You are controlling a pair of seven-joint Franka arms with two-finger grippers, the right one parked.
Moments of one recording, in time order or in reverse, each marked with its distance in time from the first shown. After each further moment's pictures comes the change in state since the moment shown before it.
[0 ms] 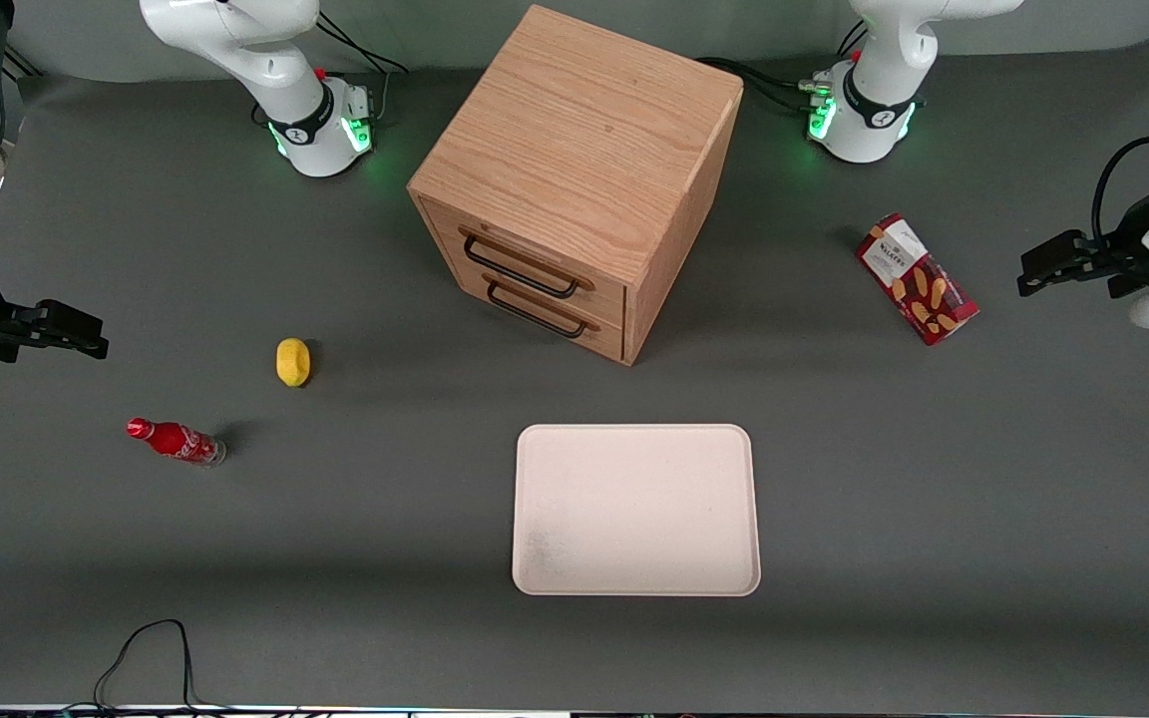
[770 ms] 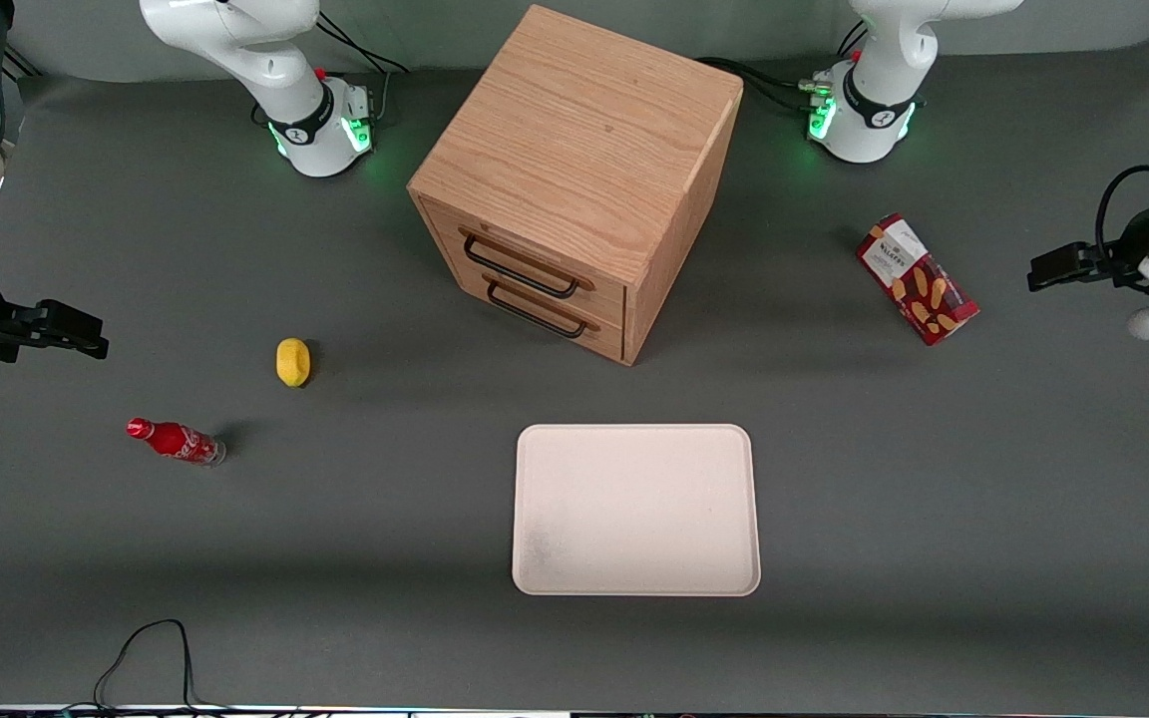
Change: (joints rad) arm 0.012 -0.030 0.058 -0.190 0.052 0.053 -0.018
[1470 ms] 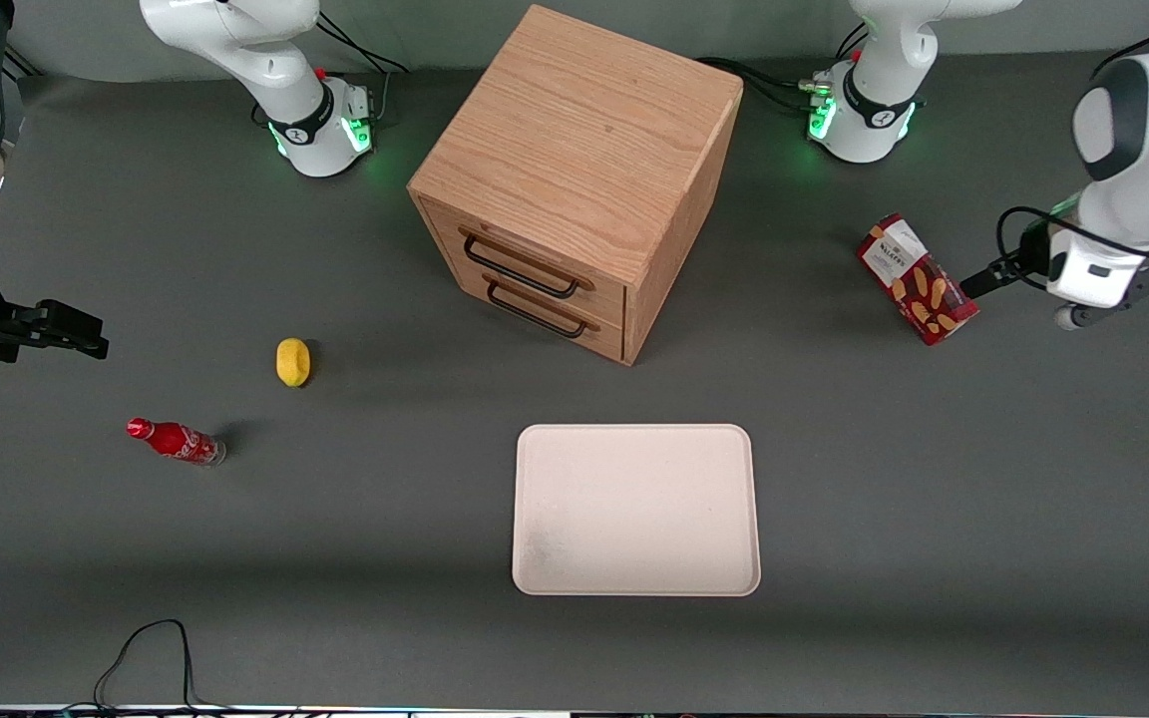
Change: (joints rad) arm 0.031 -0.159 0.008 -0.599 0.000 0.441 -0.424
